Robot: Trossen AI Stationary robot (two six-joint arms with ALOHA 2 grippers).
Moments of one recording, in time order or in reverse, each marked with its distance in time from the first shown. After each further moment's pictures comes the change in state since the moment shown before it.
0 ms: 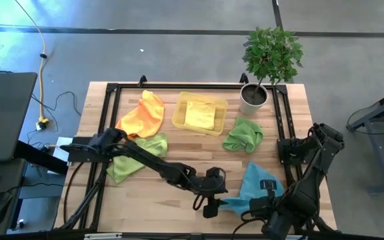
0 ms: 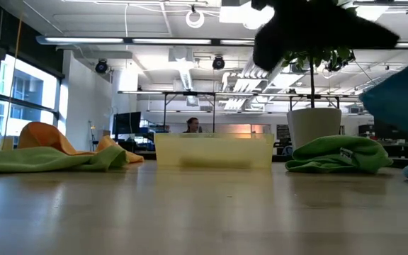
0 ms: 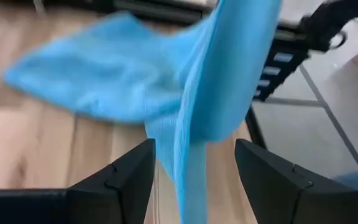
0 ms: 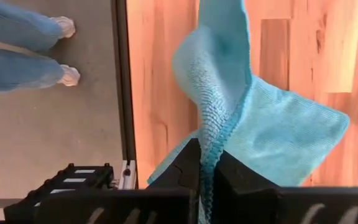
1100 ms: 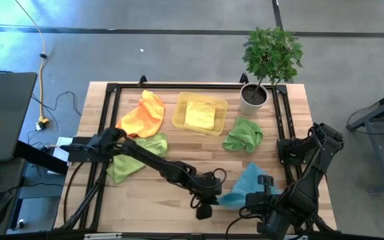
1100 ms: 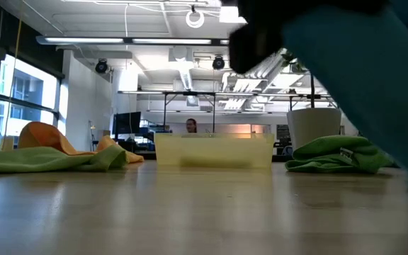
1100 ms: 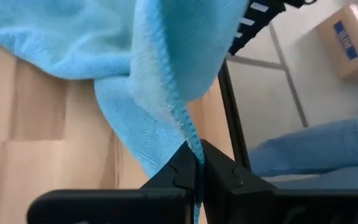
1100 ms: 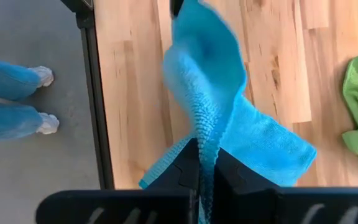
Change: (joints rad) left arm 0.006 -0.050 0.000 -0.192 0.197 -0.083; right arm -0.006 0.000 0.000 0.010 0.197 0.048
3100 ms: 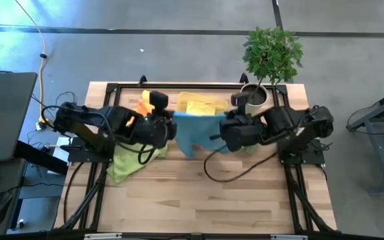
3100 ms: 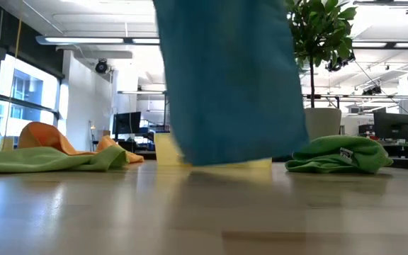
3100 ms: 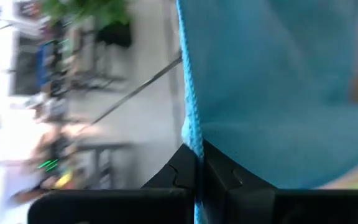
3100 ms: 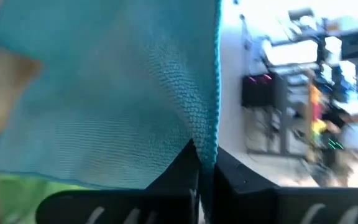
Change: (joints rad) left arm 0.115 -0.535 0.246 -1.030 -1.045 0.859; right arm -0.642 -0.031 0.407 -0.191 0.564 -1.175
